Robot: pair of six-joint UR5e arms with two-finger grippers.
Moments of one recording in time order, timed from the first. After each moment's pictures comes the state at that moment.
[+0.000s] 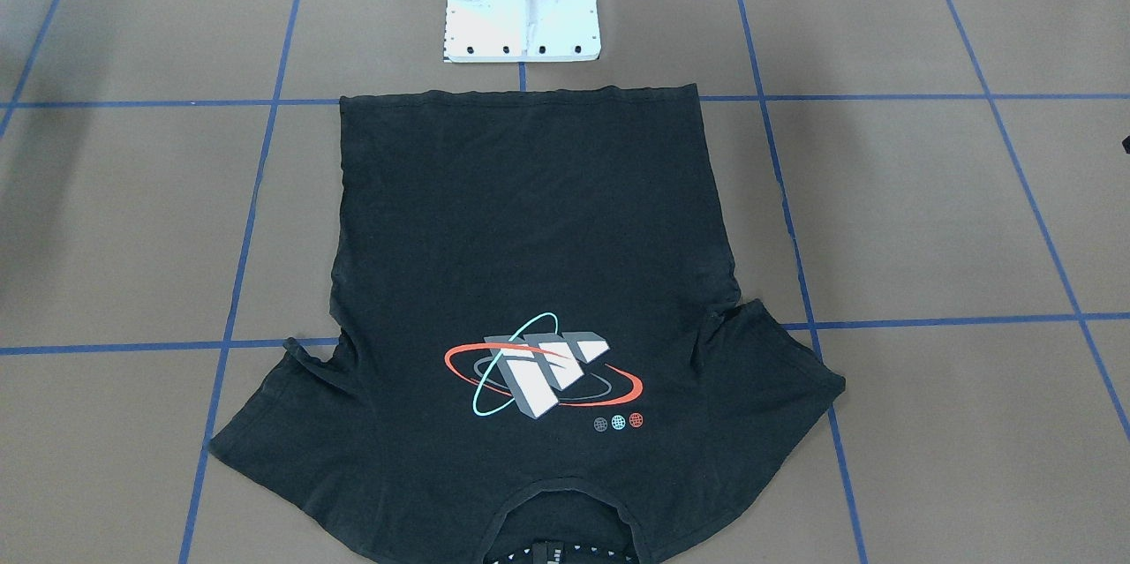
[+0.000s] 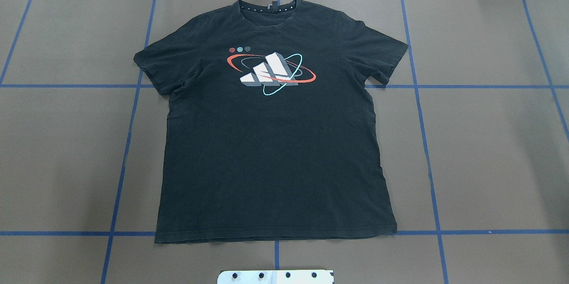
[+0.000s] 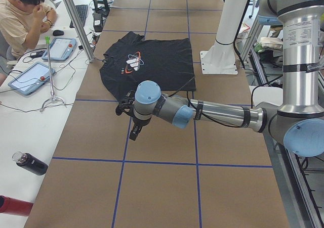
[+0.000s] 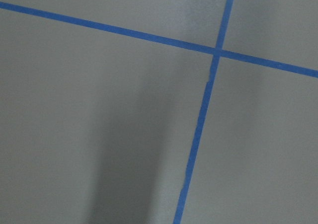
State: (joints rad) left arm -1.50 -1.47 -1.80 -1.90 -2.39 -0.03; right arm 1.51 -1.79 1.78 -1.42 2.43 -0.10
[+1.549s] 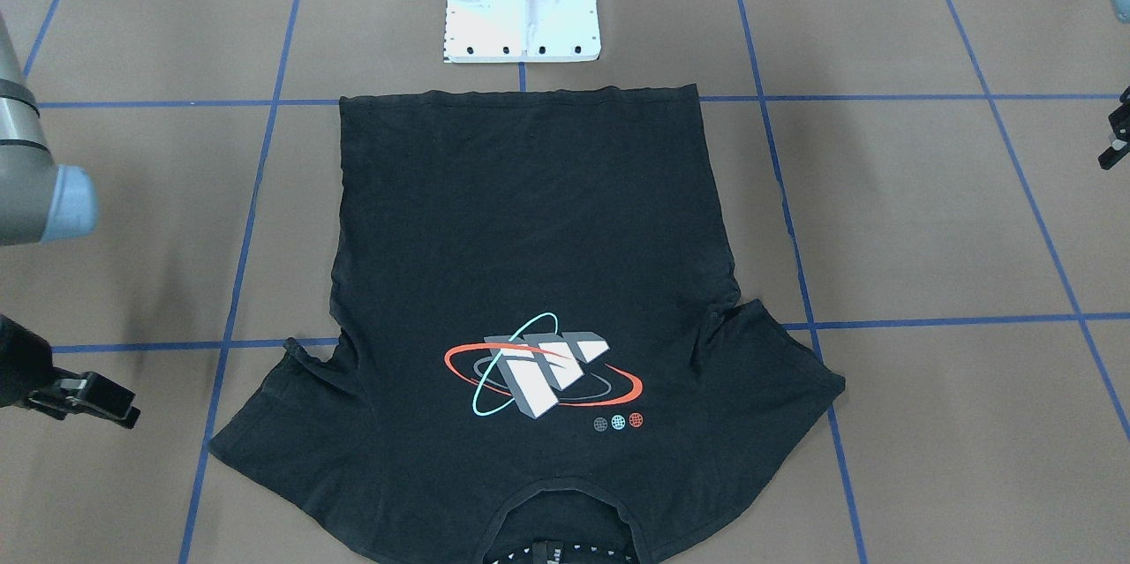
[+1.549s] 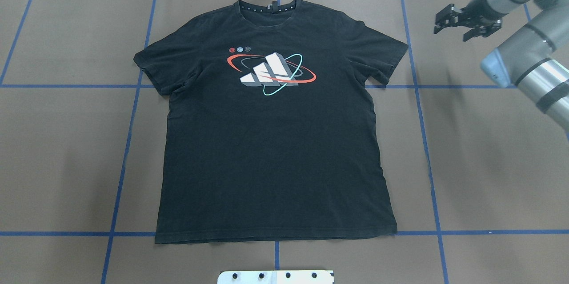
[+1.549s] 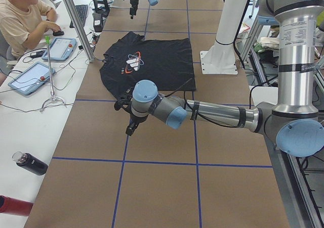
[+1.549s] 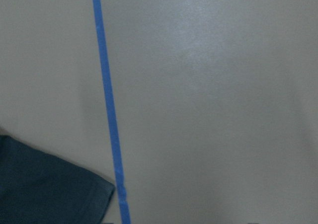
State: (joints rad) left arm -1.45 -1.50 -1.76 -1.99 -2.39 -0.04; right arm 1.10 -1.07 1.18 -0.96 2.18 1.04
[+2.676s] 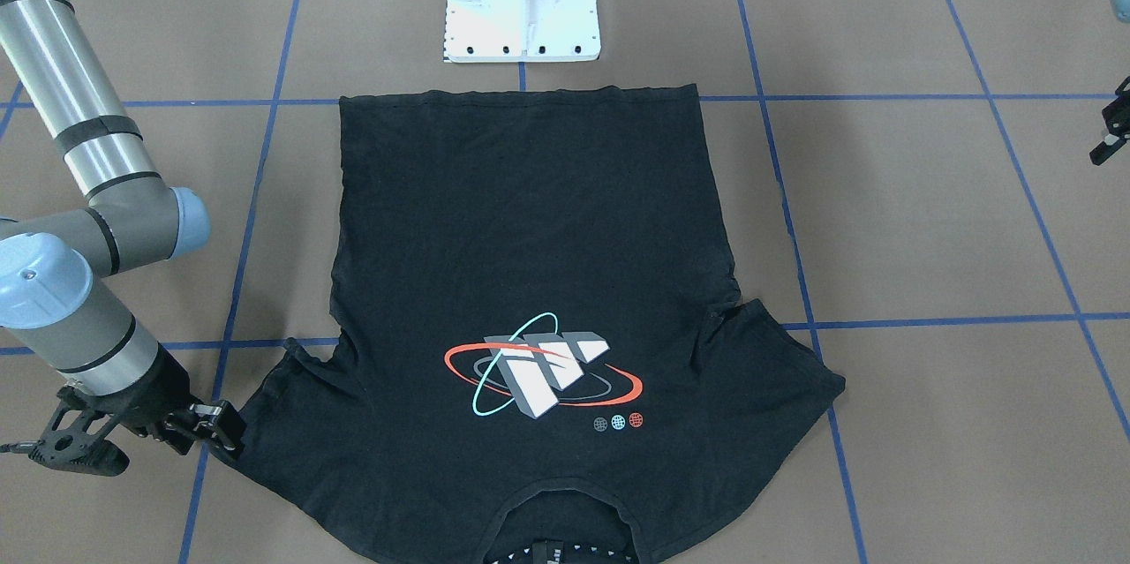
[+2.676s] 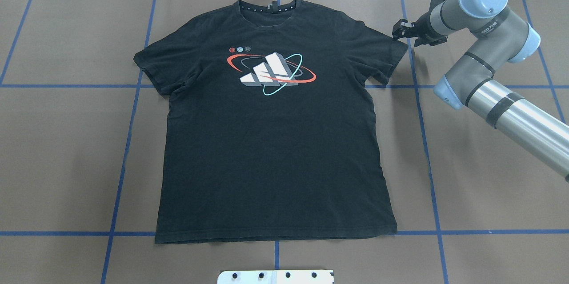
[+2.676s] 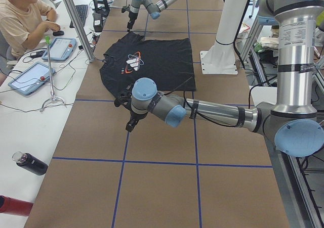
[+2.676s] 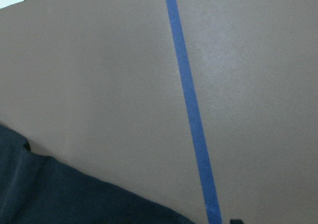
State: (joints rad) left arm -1.45 -1.50 -1.77 -1.99 -2.44 -0.04; right arm 0.96 -0.97 1.01 -0.72 1.98 1.16
